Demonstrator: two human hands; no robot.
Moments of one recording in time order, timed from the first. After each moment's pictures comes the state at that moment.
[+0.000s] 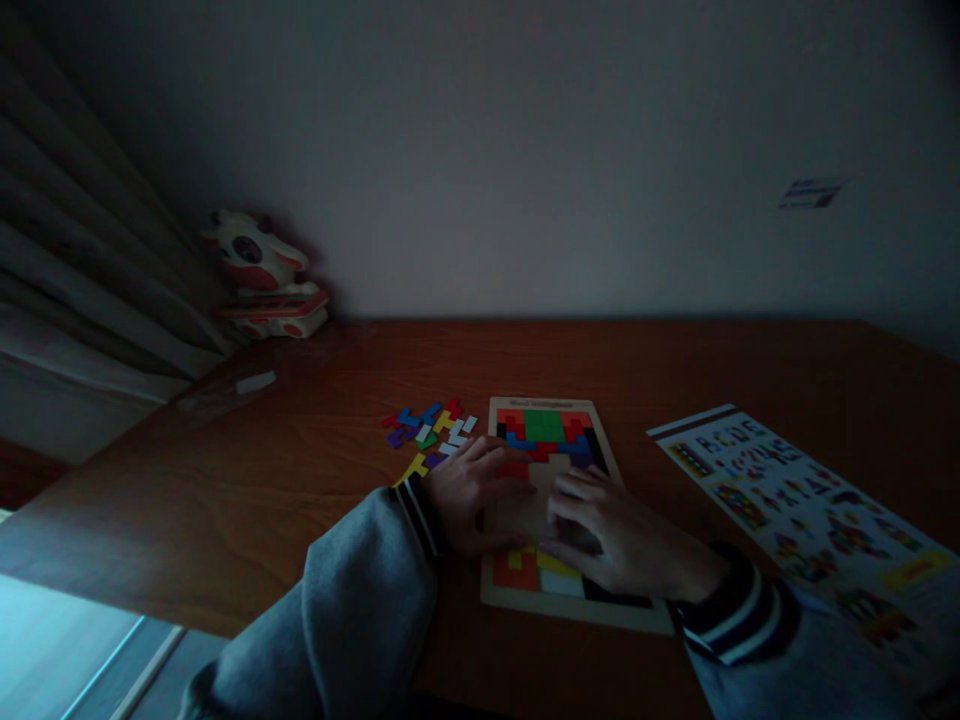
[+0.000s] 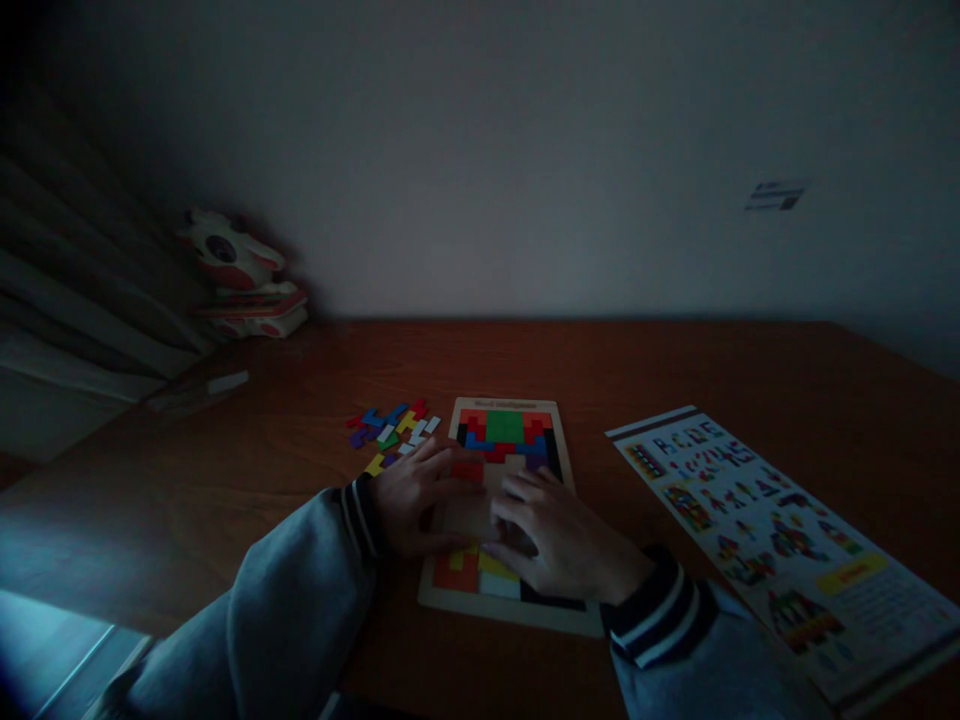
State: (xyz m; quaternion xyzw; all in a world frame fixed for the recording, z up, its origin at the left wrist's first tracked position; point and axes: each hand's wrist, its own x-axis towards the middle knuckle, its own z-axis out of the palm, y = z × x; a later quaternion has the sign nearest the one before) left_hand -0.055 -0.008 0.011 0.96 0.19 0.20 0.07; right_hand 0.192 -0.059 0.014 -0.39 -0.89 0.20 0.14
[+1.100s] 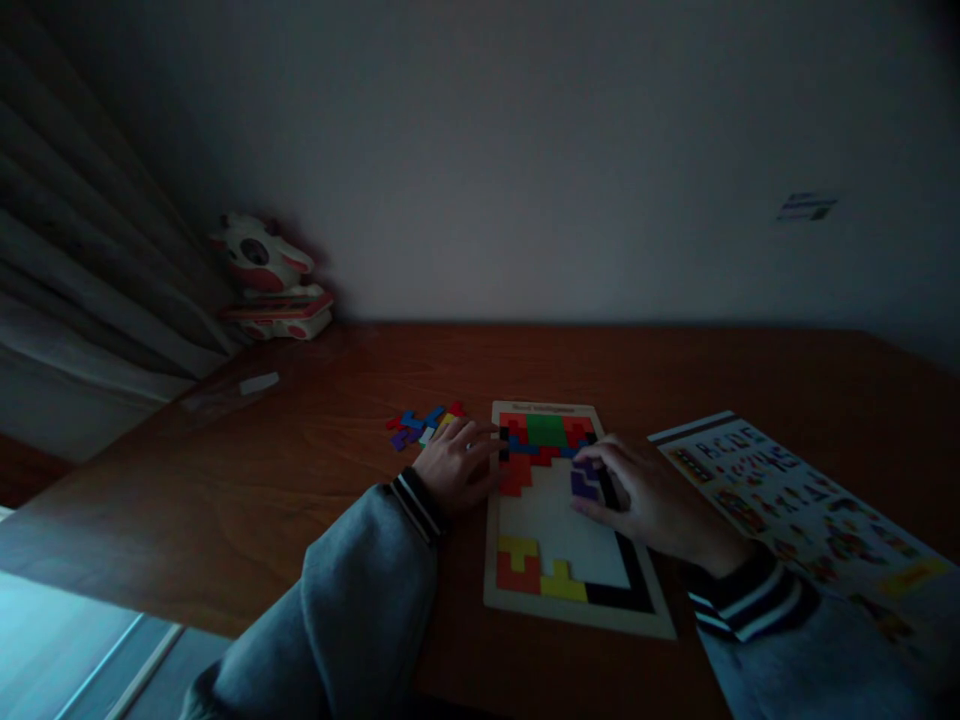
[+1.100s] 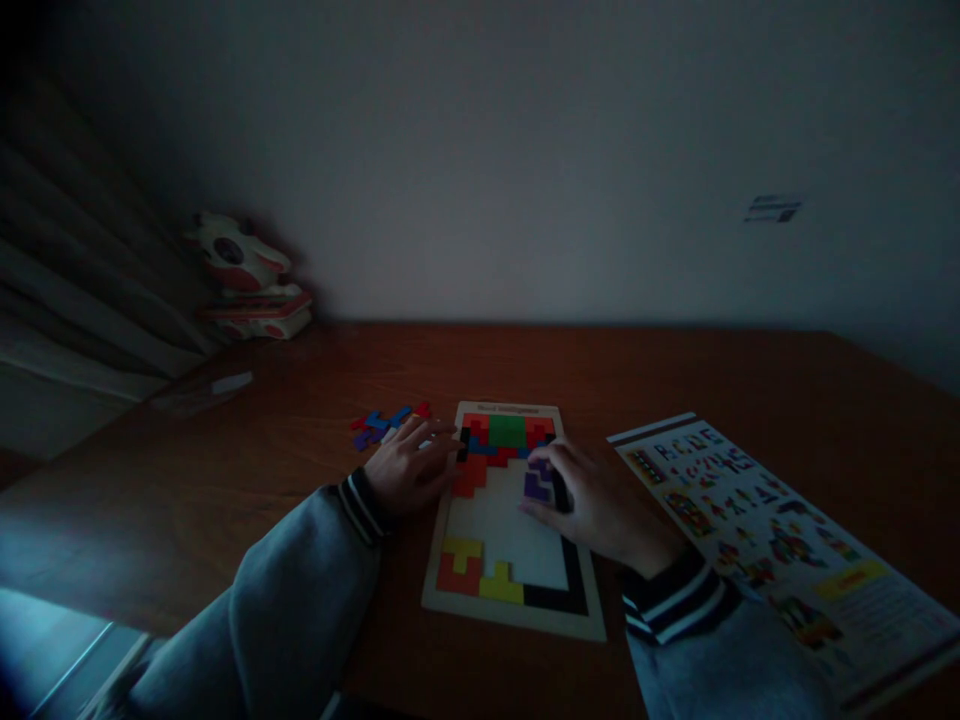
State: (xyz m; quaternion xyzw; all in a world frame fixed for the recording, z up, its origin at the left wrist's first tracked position) left_hand -0.067 0.009 0.007 0.91 0.33 0.25 -0.01; right_hand 0.232 -0.037 0.009 -0.49 -0.83 0.11 0.23
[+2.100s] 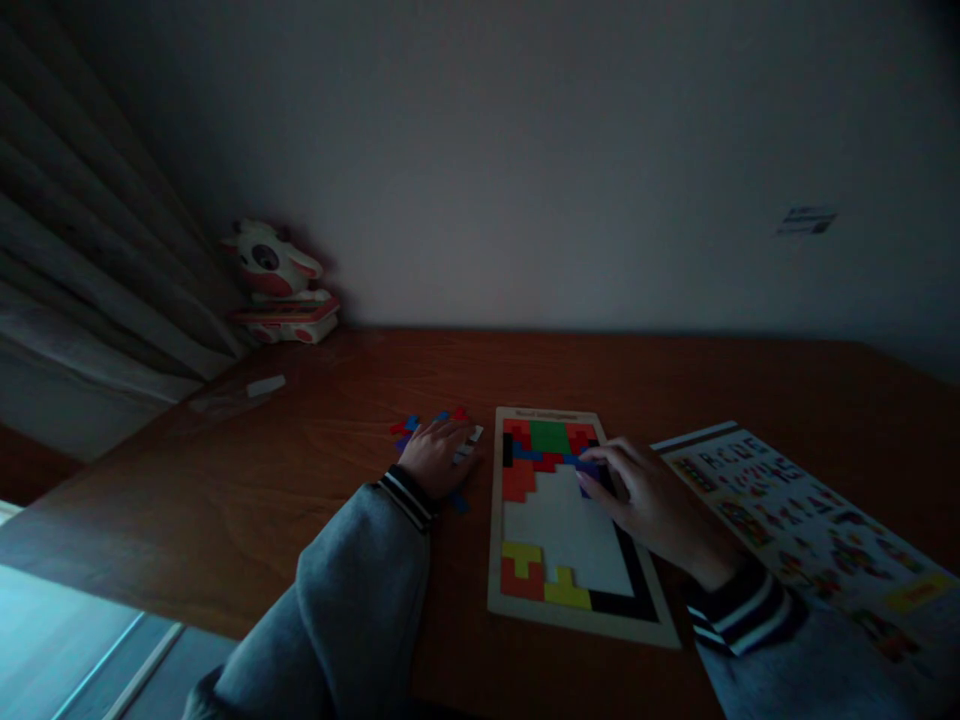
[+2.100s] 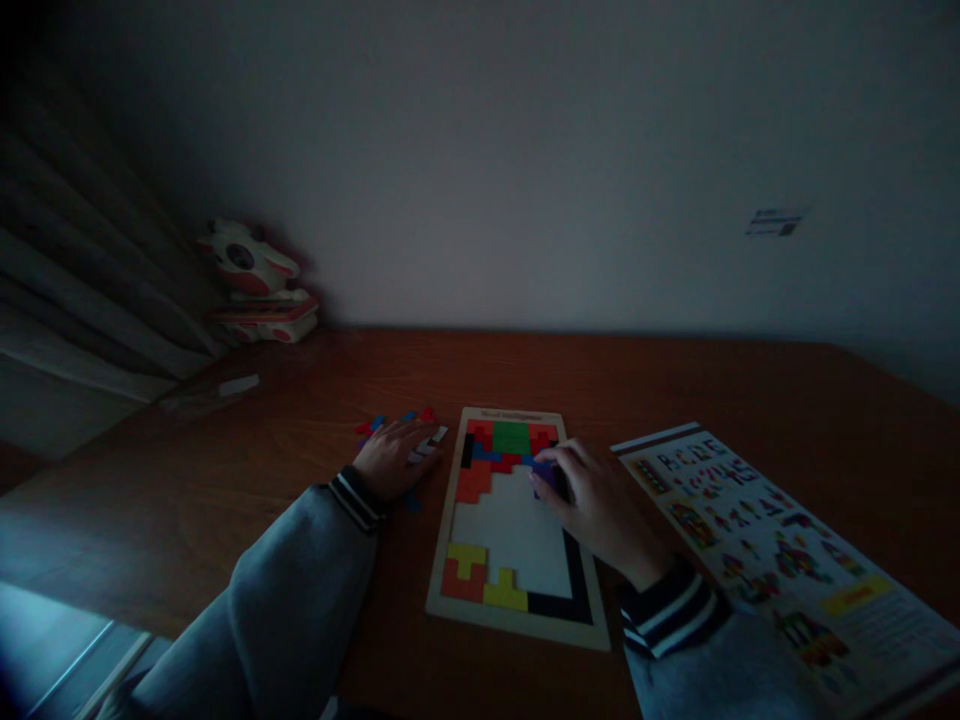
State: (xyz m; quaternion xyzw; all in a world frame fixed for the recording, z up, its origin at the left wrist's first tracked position) left_hand -0.093 0.032 -0.012 0.86 0.46 0.19 -0.03; right_hand 0.224 -0.033 0.001 -0.52 -0.80 0.07 0.29
